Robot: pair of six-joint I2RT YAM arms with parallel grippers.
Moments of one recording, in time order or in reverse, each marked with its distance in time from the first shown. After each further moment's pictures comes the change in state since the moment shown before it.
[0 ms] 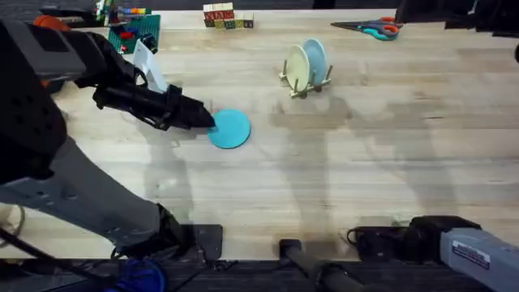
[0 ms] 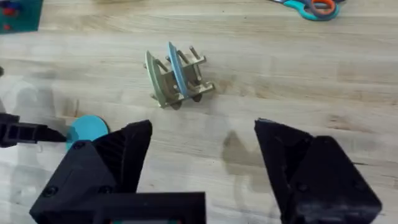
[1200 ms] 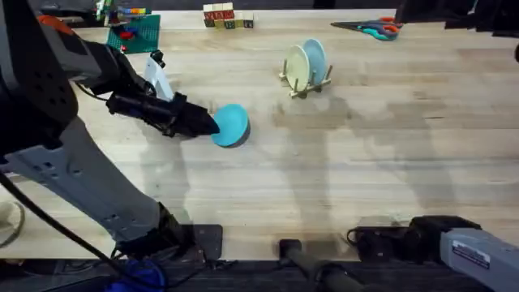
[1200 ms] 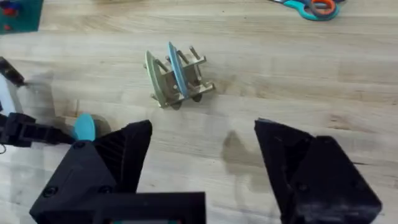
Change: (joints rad) left arm 0.002 0.160 0.014 0.003 0.030 0.001; right arm 0.000 0.000 0.000 0.000 0.000 0.000
